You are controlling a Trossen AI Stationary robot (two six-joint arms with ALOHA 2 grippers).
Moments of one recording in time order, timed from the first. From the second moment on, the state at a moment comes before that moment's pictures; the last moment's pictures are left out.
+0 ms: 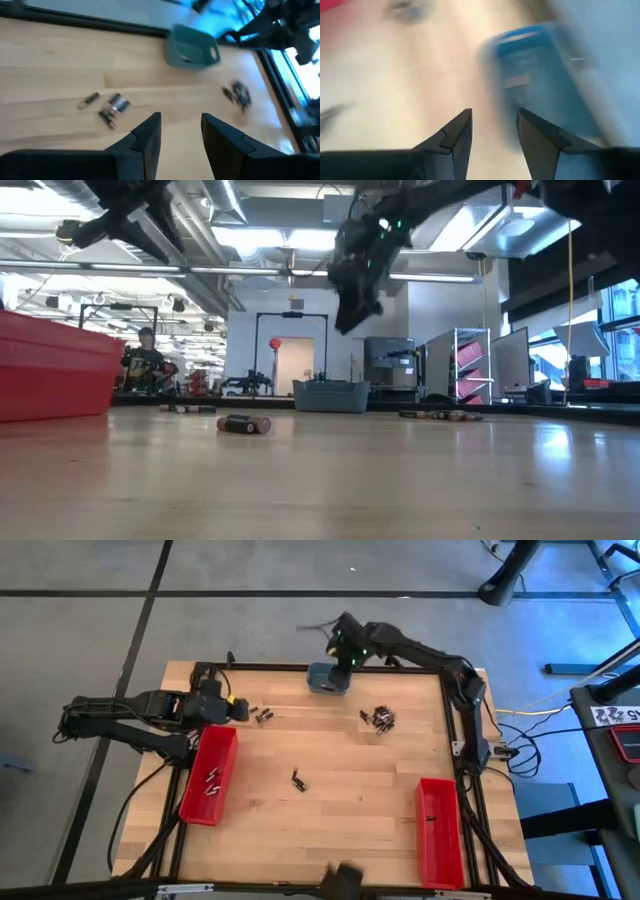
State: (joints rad) left arm 0.00 0.85 0.94 -0.93 -0.65 -1.26; right arm -0.54 2.05 1.94 -0.97 -0.26 -0.11
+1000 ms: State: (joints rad) left arm -0.18 0.86 0.94 -0.87 -0.38 -1.17; right arm 0.13 2.16 1.67 -0.46 -0.03 0.51
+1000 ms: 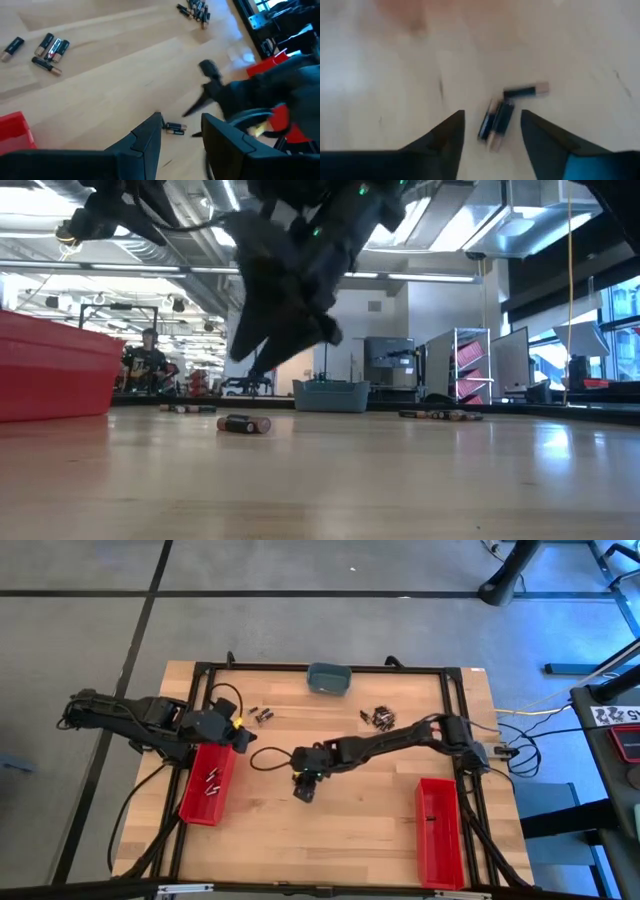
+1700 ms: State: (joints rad) left arm -0.19 0.87 0.94 -0.87 -0.38 -1.18; right arm 0.13 2.27 1.67 -0.54 0.11 0.46
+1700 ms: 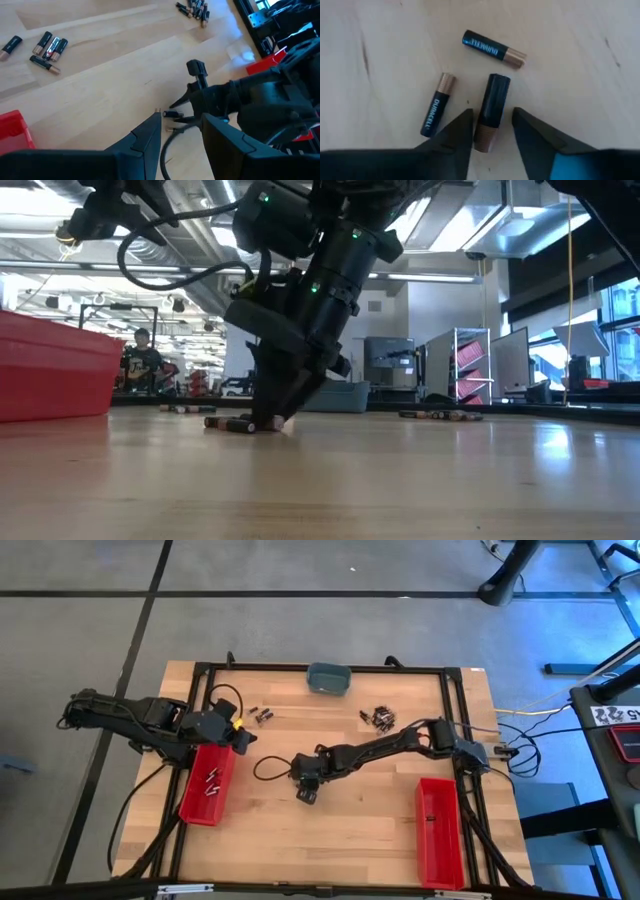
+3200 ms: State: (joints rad) left arm 0.20 0.87 0.94 -0.87 -0.66 -1.00; right arm -0.63 2.18 1.70 -0.58 -0.21 -0.14
